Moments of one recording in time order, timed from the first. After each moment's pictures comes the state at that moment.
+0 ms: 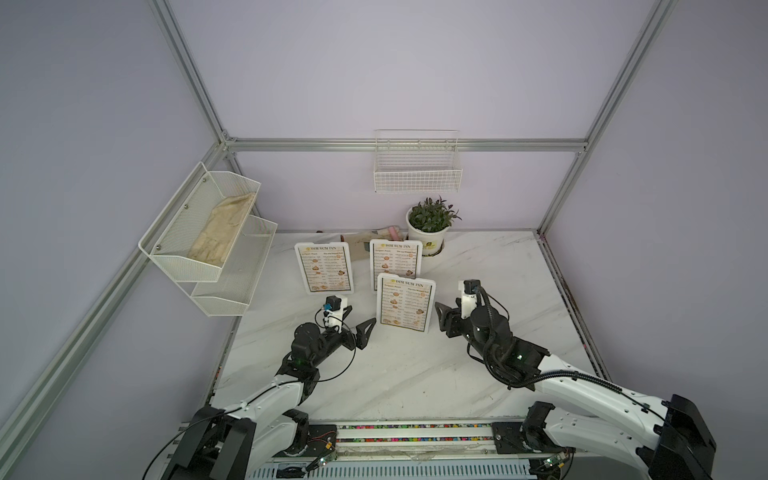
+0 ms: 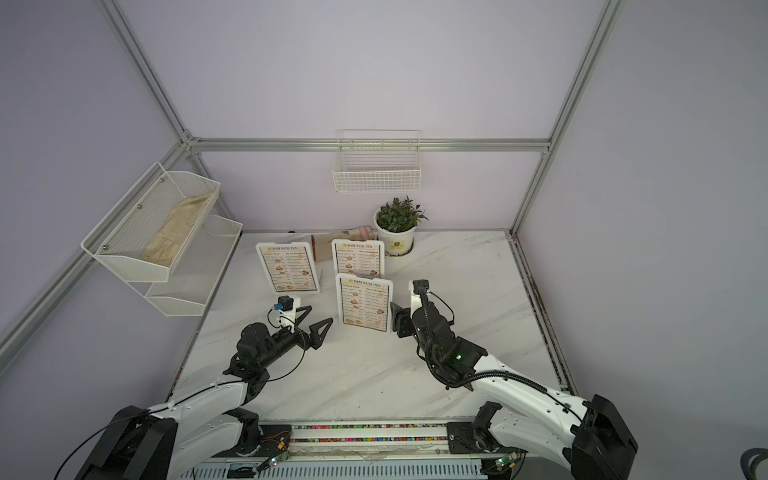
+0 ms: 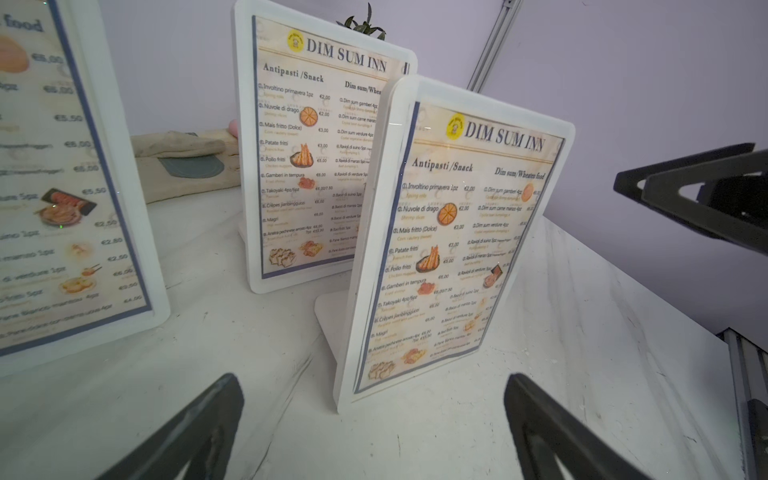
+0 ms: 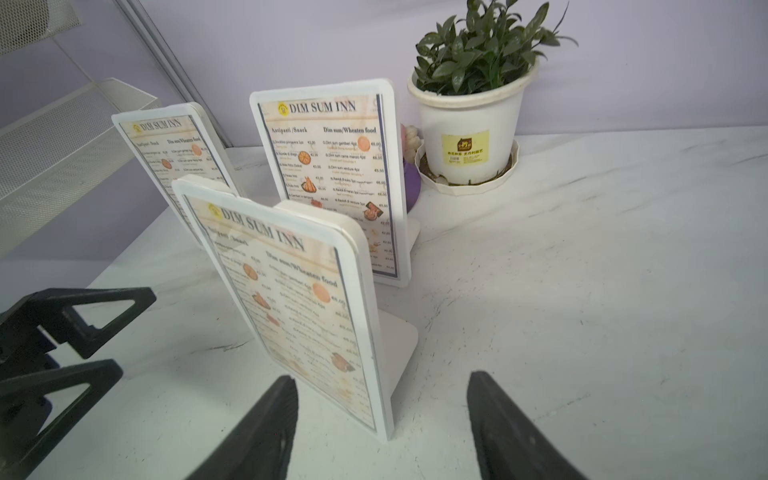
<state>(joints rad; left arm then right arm) -0.30 1.11 0.21 0.74 0.40 -0.22 0.80 1.03 0.59 0.06 0.38 0.41</state>
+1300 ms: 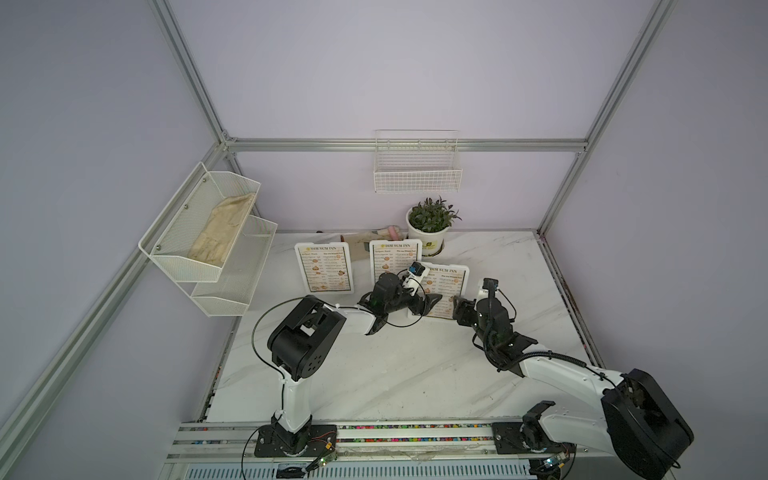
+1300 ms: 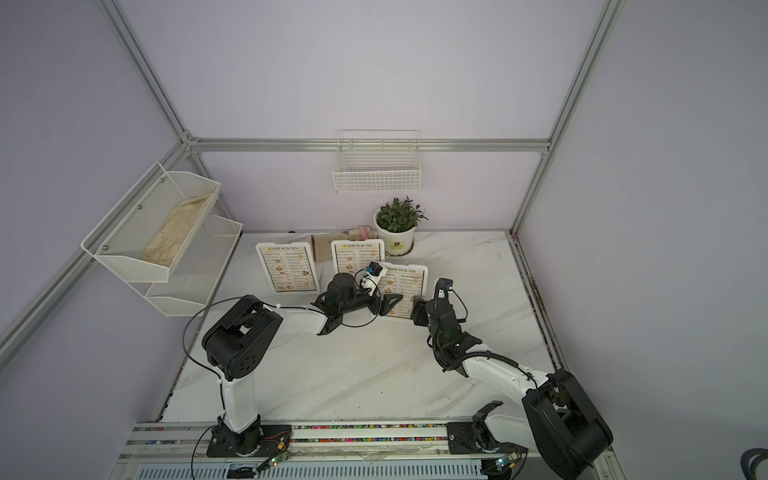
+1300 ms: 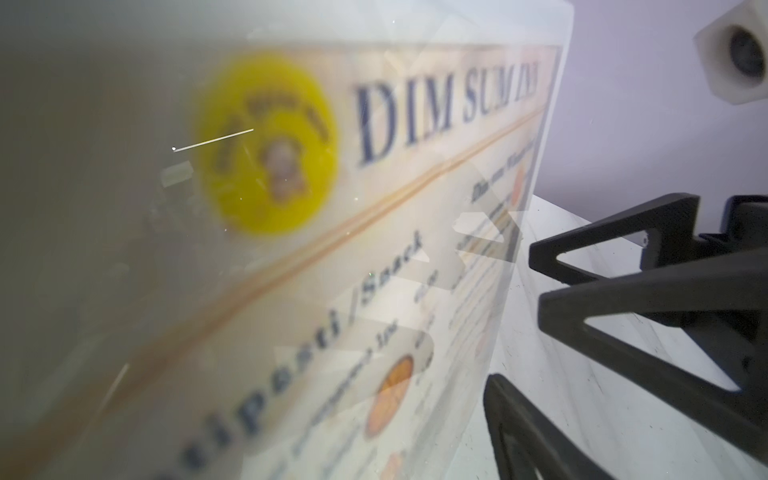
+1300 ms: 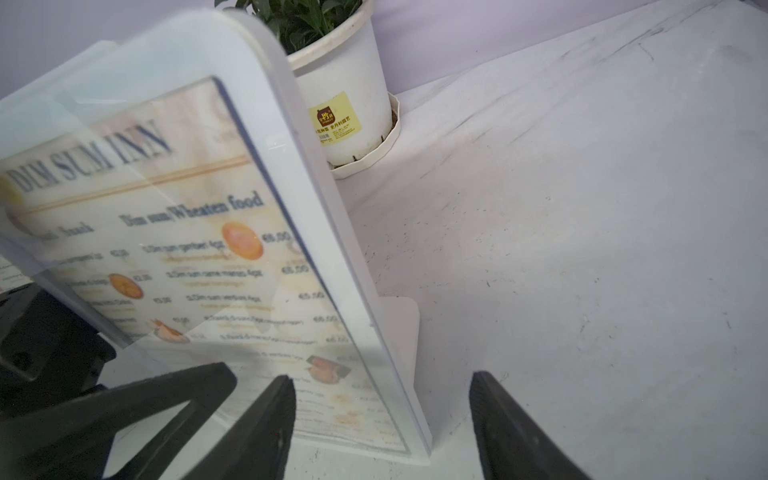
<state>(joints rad) -0.63 1.97 1.04 0.65 0.39 -0.10 0.50 1.22 0.49 0.28 0.34 0.55</state>
